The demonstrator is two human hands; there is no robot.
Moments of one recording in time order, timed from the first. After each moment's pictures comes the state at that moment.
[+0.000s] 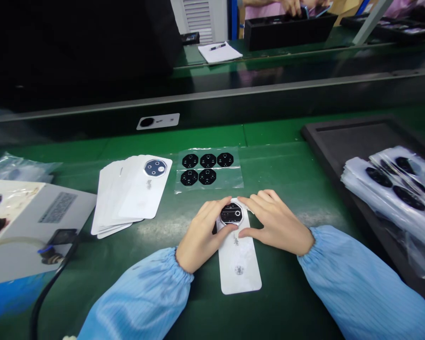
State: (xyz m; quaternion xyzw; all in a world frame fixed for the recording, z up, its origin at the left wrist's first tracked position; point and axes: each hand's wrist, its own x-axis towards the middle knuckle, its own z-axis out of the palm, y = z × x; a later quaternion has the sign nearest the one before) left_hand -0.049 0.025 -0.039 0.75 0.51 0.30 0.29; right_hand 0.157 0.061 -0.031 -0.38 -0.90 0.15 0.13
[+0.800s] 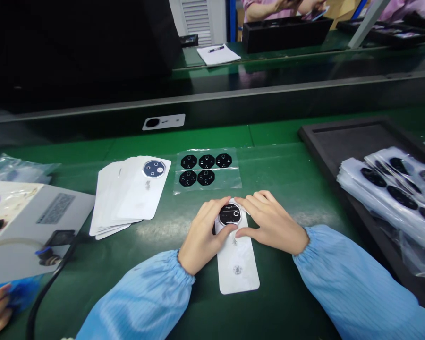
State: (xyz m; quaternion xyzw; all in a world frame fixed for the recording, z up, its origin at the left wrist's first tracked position) left_hand -0.041 0.022 -0.037 0.75 0.53 0.29 0.27; right_hand 0.153 0.061 -0.030 -0.38 -0.91 0.15 0.11
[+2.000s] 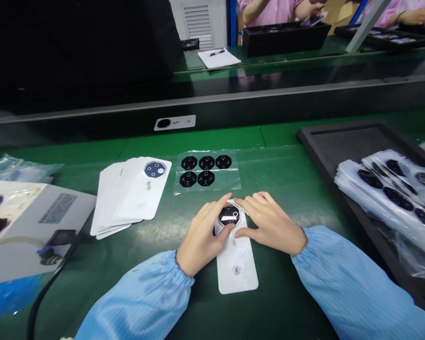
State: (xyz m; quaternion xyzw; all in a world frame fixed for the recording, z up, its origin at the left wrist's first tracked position) left_hand -0.040 0.022 -0.031 0.75 0.53 0.29 0.27; right_hand 0.154 0.060 -0.028 -0.38 -0.91 0.14 0.12
